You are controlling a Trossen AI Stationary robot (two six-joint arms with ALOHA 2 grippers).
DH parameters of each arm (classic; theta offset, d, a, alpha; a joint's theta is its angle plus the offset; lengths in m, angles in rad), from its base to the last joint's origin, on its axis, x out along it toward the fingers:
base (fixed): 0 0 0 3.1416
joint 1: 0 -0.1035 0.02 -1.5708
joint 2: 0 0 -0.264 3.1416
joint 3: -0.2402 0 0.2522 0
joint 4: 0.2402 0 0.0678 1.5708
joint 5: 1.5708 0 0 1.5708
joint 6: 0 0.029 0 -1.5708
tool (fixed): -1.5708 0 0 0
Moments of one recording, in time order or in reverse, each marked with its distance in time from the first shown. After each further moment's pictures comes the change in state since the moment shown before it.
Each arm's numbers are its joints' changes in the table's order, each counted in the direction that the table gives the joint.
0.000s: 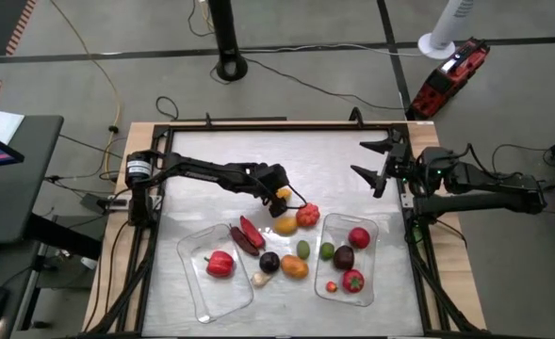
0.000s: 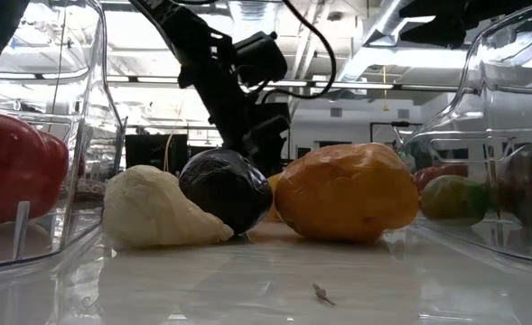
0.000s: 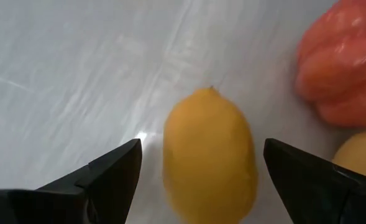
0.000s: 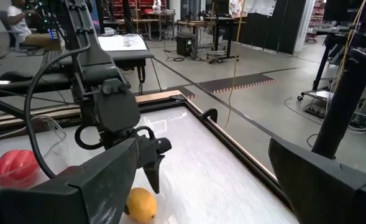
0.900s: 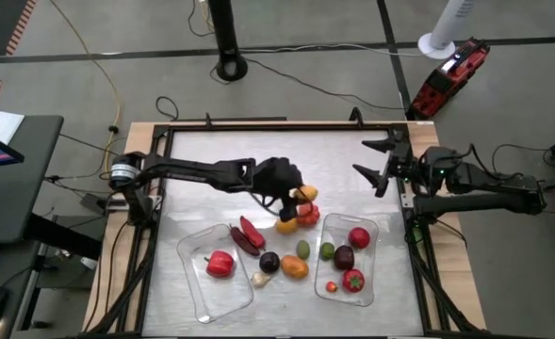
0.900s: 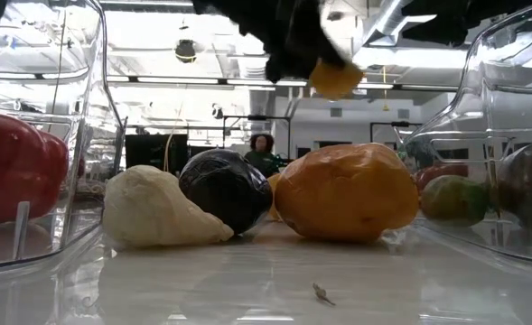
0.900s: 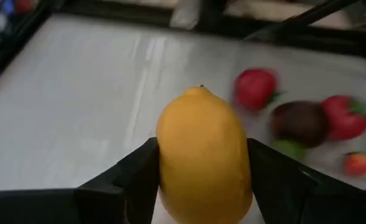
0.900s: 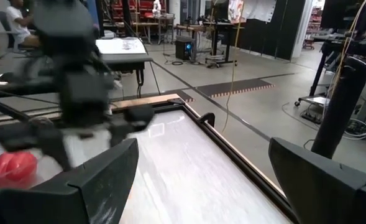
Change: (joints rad) left arm 0.113 0.118 -0.204 -0.064 -0.084 0.142; right arm 0.001 0.015 0.000 0.001 -0.001 -0.027
